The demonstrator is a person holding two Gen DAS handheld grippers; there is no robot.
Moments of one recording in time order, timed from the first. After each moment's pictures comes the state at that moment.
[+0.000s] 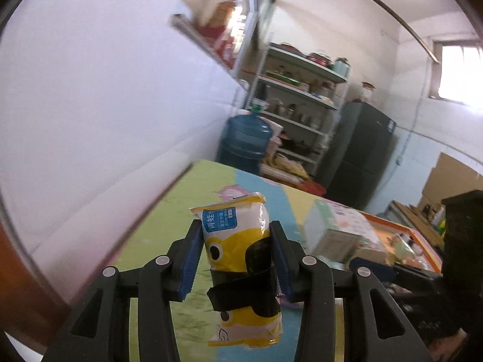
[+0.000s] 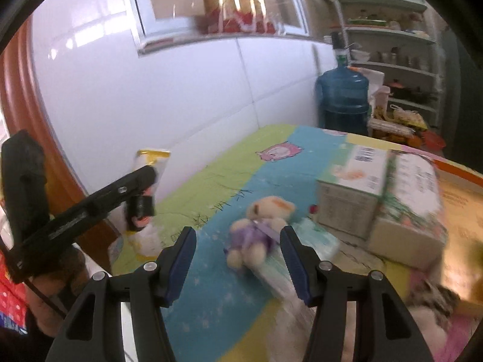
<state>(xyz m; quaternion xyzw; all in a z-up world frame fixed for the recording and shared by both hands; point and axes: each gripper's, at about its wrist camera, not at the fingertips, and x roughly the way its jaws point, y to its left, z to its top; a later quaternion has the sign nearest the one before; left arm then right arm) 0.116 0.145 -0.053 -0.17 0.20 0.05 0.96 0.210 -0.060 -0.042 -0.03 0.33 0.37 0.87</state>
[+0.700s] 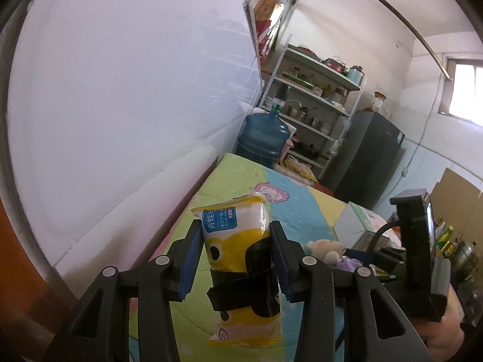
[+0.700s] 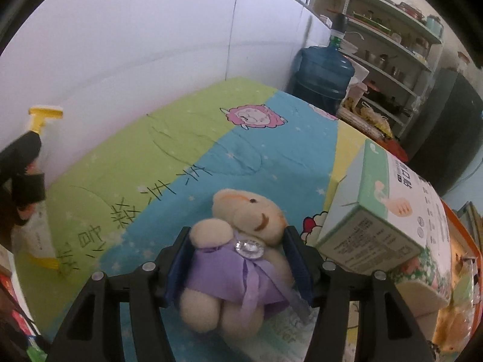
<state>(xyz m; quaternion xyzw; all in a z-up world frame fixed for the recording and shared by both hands) 0.110 0.200 -0.085 -0.20 0.20 0.06 0.96 0.264 0.033 -0.092 -0.20 0.38 0.24 0.87</state>
